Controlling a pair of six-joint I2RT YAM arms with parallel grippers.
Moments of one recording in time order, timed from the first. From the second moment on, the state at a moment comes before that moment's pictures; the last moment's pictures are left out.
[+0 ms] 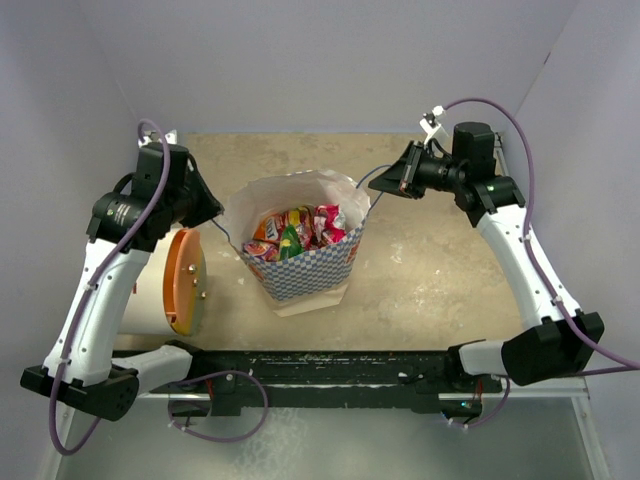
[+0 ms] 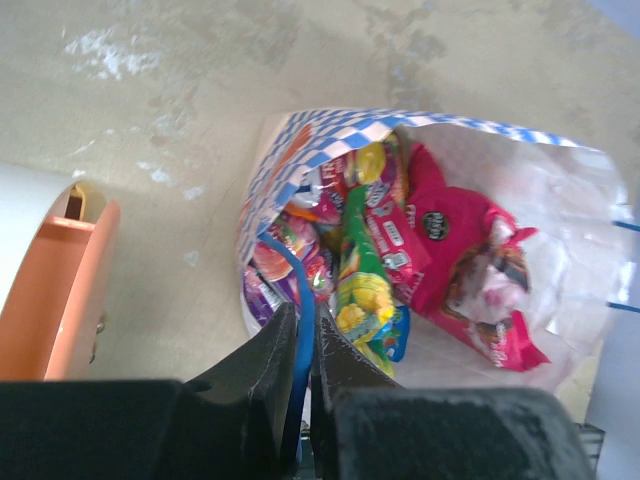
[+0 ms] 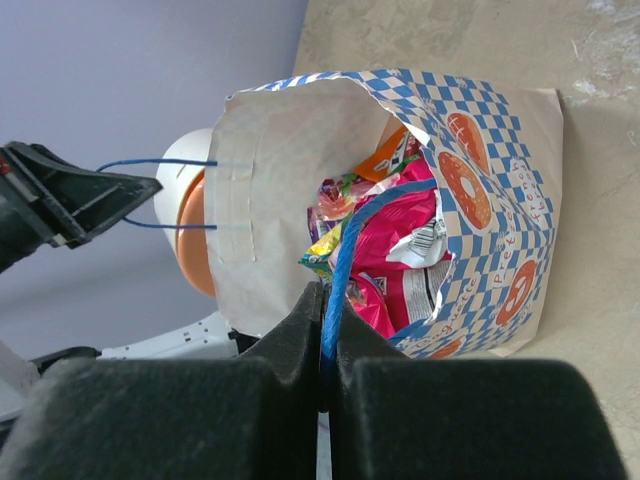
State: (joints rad) left arm -0.31 1.17 1.57 -1.14 -0.12 -0.69; right arm 0.21 1.34 1.39 -0.53 -0.70 0.70
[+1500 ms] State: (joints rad) left arm -0.31 1.38 2.04 -1.12 0.13 -0.47; right arm 0.40 1.36 1.47 -0.64 -0.60 0.65
